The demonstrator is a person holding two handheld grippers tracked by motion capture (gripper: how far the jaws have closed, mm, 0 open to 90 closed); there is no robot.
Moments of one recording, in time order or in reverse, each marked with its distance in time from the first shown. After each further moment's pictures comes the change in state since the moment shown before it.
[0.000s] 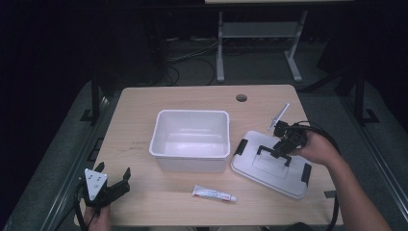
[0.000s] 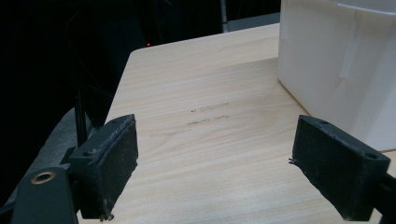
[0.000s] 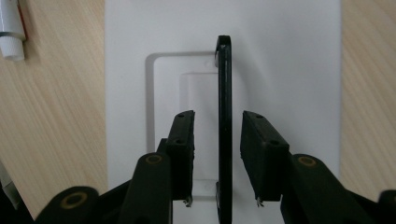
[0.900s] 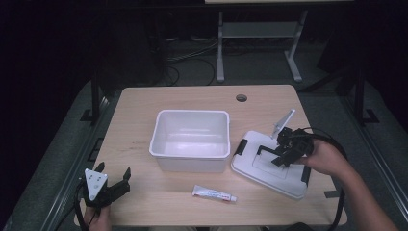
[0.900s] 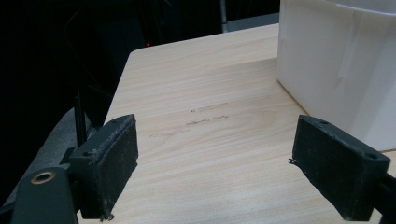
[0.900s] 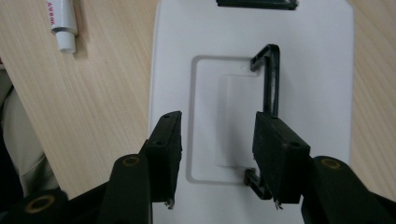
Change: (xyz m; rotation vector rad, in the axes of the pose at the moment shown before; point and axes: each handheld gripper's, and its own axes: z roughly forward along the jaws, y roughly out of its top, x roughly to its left) left arm -0.001 0.000 0.000 -0.002 -0.002 -0.003; right arm 0.039 -0.009 -0.024 -0.052 -0.035 -0.075
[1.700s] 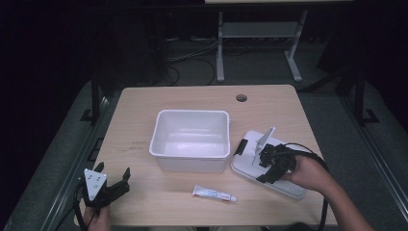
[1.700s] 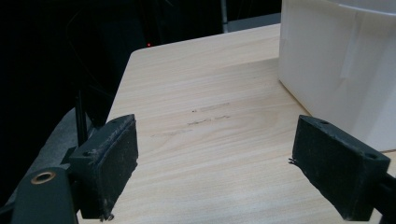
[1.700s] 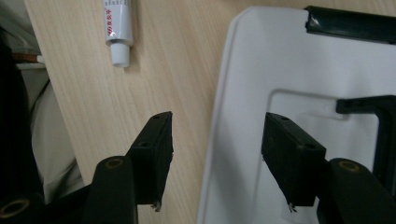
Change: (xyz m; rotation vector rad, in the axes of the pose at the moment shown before) left arm 0.001 0.000 0.000 -0.001 0.003 0.000; right arm 0.045 0.018 0.033 0.000 0.060 -0.093
